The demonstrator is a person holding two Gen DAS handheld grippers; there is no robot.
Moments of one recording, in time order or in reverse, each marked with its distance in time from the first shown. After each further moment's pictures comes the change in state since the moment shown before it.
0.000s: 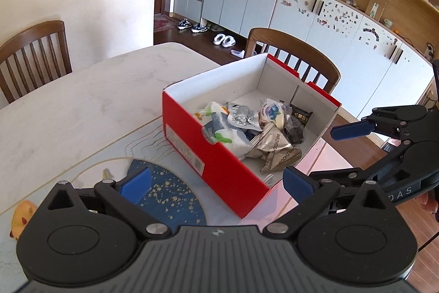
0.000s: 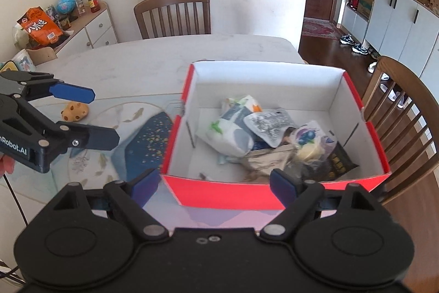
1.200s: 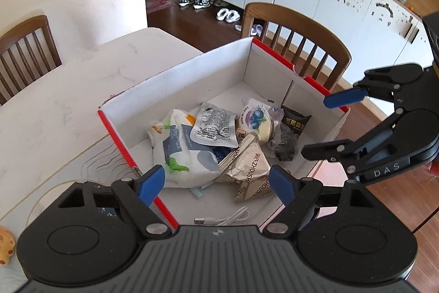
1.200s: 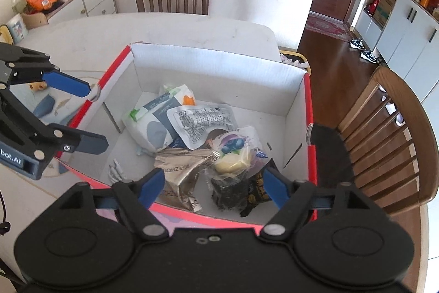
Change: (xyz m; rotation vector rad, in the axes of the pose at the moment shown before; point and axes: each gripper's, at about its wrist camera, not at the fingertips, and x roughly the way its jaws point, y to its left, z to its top) left arm 0.090 -0.074 0.056 0.024 0.121 0.066; right arm 0.033 -0.118 0.026 -0.153 0.095 0.001
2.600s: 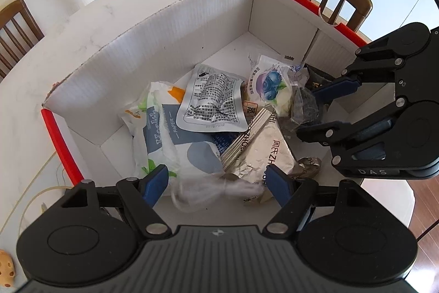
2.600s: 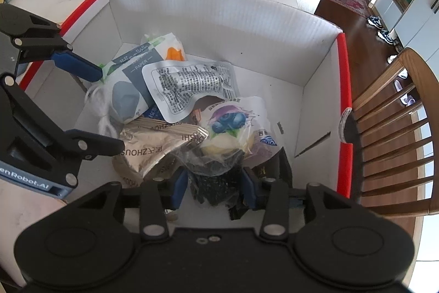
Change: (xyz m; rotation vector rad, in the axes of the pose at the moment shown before) left arm 0.096 -0.014 0.019 0.089 0.239 0.046; right arm 0.092 -0.011 0.008 -0.080 0.206 0.010
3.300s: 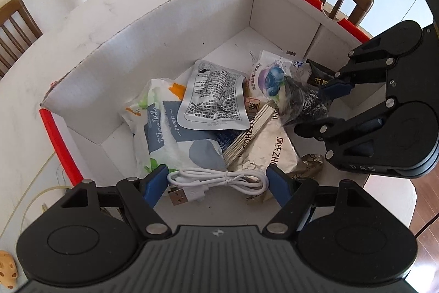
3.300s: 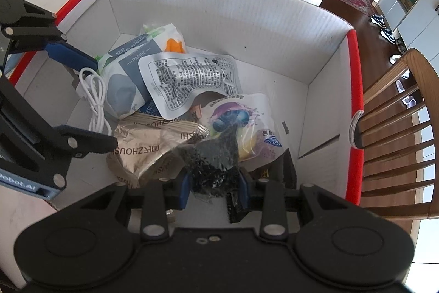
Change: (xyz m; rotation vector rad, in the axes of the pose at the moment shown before) left arm 0.004 0.002 0.002 0.009 0.031 0.001; right arm 0.007 0.004 0.003 -0.019 0.033 -0.001
